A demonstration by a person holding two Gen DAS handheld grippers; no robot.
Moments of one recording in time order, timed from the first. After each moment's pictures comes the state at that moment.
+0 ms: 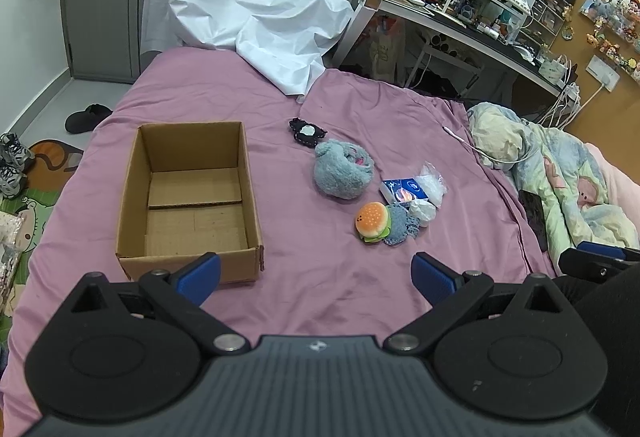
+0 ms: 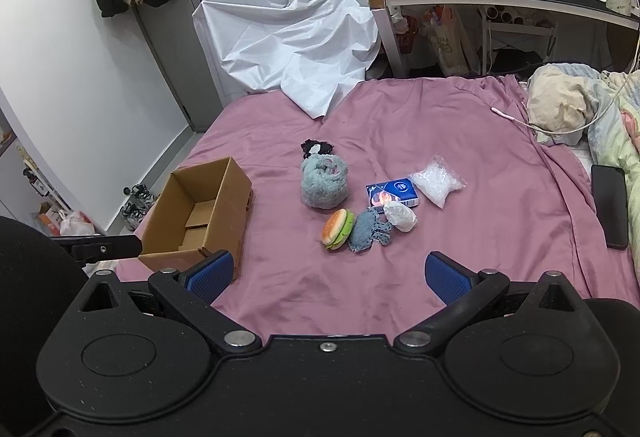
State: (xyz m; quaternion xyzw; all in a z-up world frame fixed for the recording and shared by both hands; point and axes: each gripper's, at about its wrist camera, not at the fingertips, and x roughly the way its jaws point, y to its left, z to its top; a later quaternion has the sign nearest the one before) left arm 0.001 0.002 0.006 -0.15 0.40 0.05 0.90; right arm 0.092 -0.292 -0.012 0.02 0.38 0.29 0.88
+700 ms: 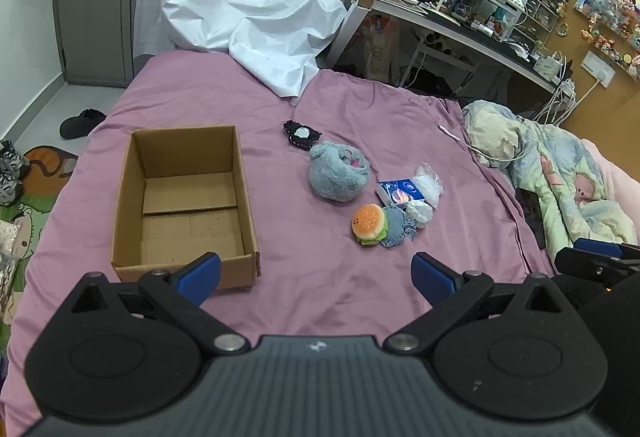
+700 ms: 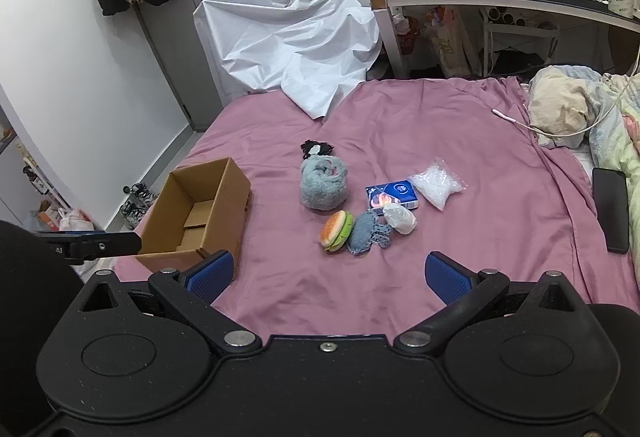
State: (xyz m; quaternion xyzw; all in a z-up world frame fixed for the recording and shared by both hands) left arm 0.009 0.009 0.006 -0.14 0.40 0.04 0.91; right arm 0.098 -0.291 -0.013 0.01 0.38 0.28 0.88
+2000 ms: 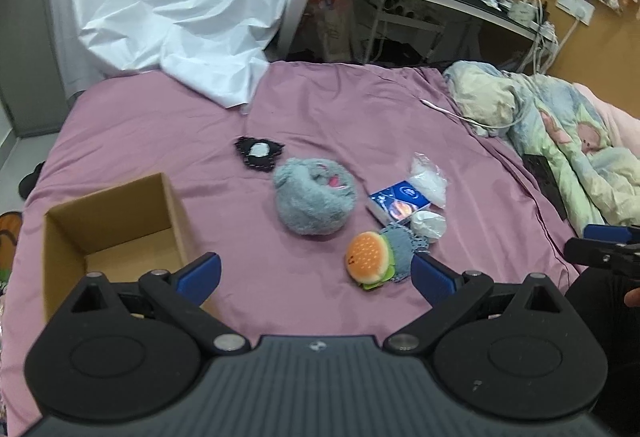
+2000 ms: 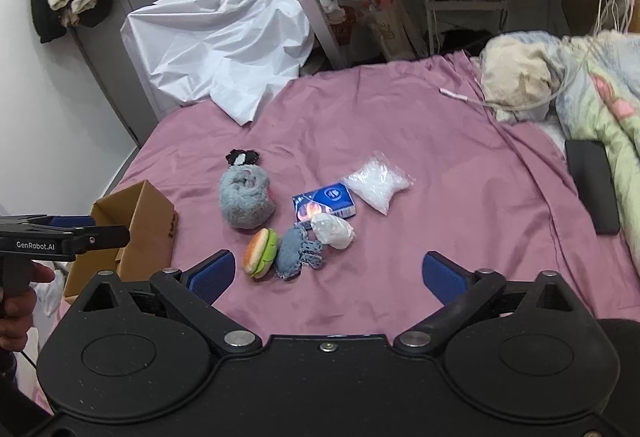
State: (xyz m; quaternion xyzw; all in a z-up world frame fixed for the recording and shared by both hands) left arm 0.123 -0.008 -0.050 -0.06 0.41 -0.03 0.91; right arm 0.165 -0.307 -0.075 0.05 0.39 0.22 0.89
